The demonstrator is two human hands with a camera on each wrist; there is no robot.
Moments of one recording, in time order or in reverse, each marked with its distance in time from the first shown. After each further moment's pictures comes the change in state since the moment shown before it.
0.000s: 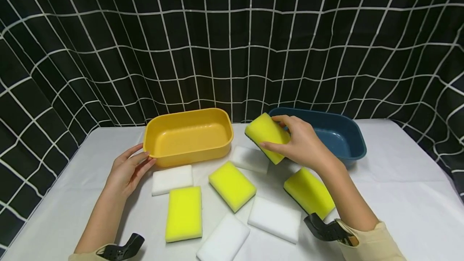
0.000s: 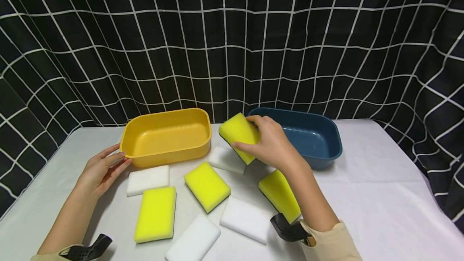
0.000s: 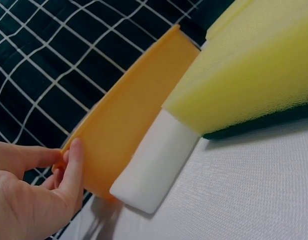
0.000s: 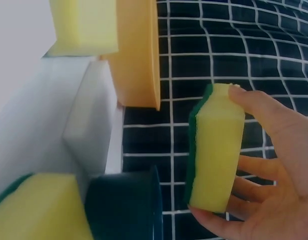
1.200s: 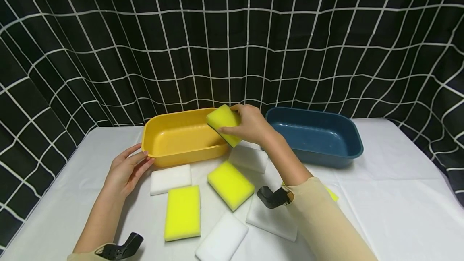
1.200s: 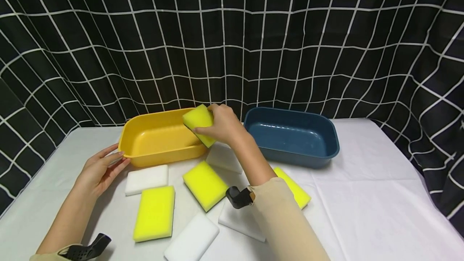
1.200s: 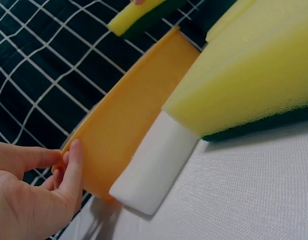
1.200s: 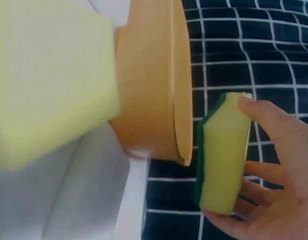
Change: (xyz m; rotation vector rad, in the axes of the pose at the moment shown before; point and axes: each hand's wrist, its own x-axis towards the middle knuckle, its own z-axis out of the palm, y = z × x) left_hand 0.000 0.000 -0.001 -0.005 -0.021 0.001; right_hand 0.079 -0.050 0.047 0.023 -0.080 -0.019
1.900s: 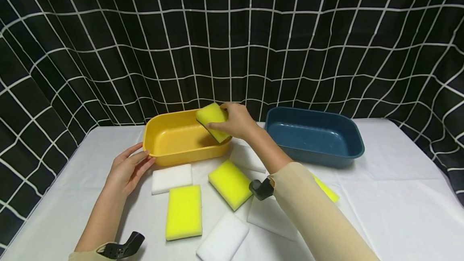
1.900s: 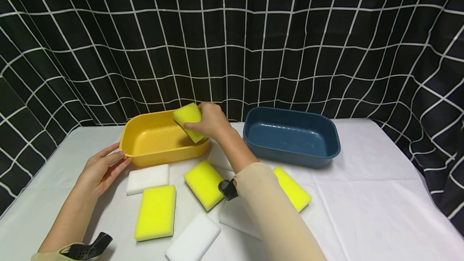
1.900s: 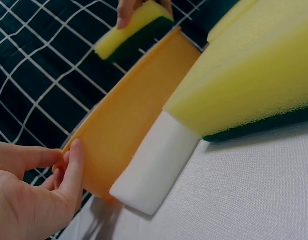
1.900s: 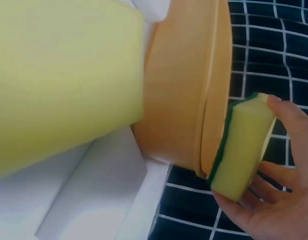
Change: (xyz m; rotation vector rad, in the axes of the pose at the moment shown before) left_hand -0.001 0.001 -0.001 -0.014 -0.029 0.008; right_hand 0.025 -0.019 0.021 0.018 -0.002 0.051
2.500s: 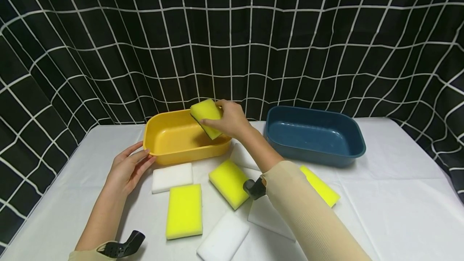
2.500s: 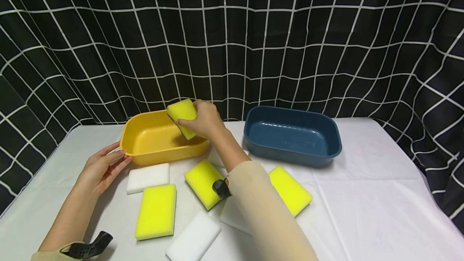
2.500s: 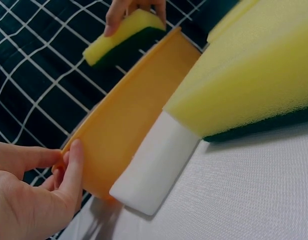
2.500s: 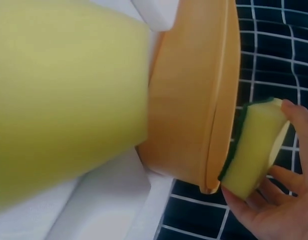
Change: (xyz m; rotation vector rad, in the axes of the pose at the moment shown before) left_hand 0.001 0.000 -0.001 -0.001 0.007 -0.012; right_hand 0.010 -0.006 0.015 0.049 0.057 0.003
